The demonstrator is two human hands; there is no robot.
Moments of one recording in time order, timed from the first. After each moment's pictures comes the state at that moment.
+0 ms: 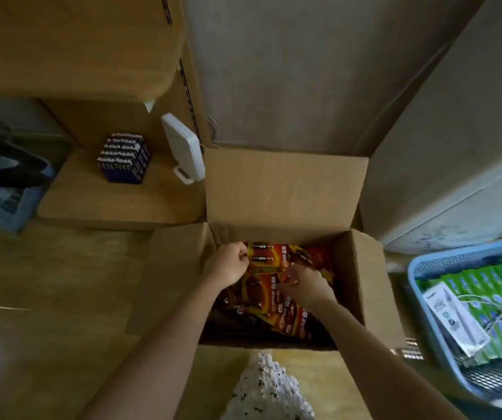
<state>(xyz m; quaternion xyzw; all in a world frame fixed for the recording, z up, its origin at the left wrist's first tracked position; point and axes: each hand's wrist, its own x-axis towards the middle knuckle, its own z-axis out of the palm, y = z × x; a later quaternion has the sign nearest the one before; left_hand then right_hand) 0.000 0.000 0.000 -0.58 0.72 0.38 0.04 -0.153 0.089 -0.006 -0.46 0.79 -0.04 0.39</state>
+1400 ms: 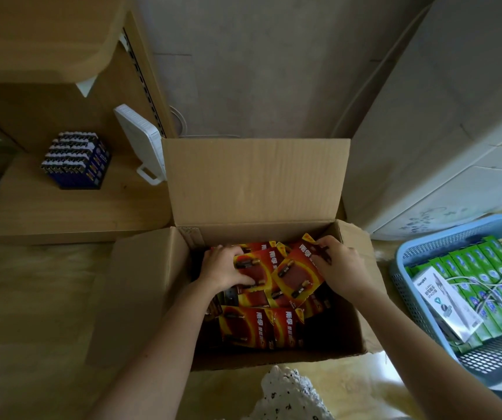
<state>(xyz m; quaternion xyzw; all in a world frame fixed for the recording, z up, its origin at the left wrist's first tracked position) -0.029 -0.011 -0.057 -0.52 0.76 0.38 0.07 -0.218 0.088 0.018 -0.43 0.83 -0.10 0.33</state>
